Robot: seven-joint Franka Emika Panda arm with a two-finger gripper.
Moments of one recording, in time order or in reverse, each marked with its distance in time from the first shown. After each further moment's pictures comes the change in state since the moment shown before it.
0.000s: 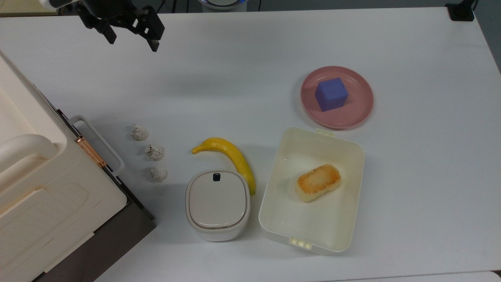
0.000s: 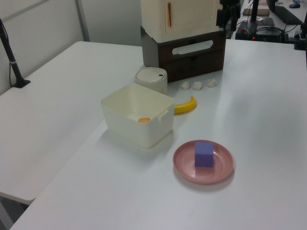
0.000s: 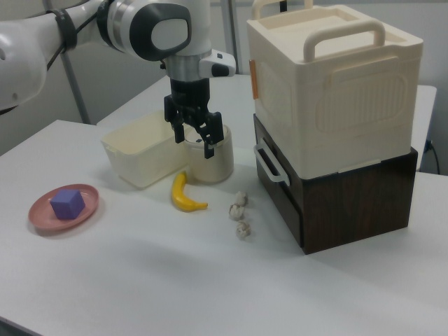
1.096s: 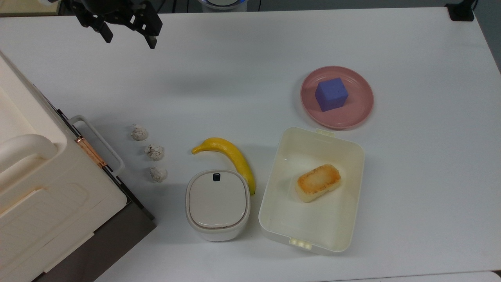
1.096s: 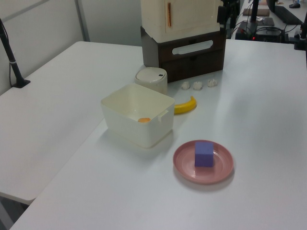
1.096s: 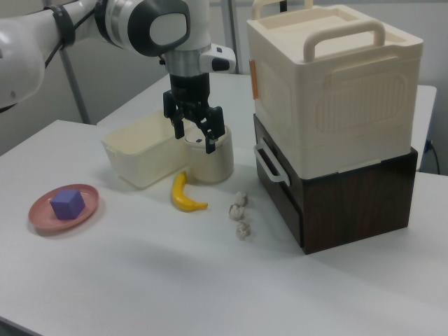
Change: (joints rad) arm -0.004 -0.001 0.005 0.019 0.000 0.000 -0.035
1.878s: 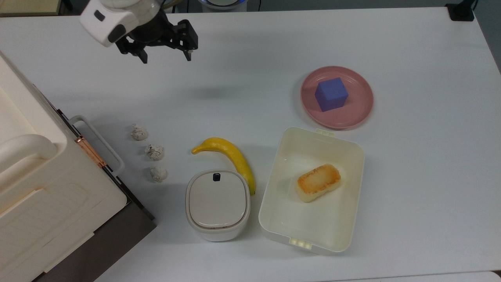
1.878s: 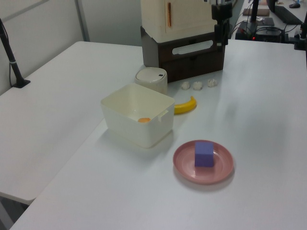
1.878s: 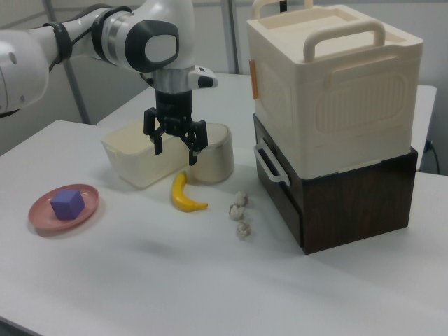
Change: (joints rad) arm 0.086 0.038 0.016 -0.057 0.000 -0.002 -0.136
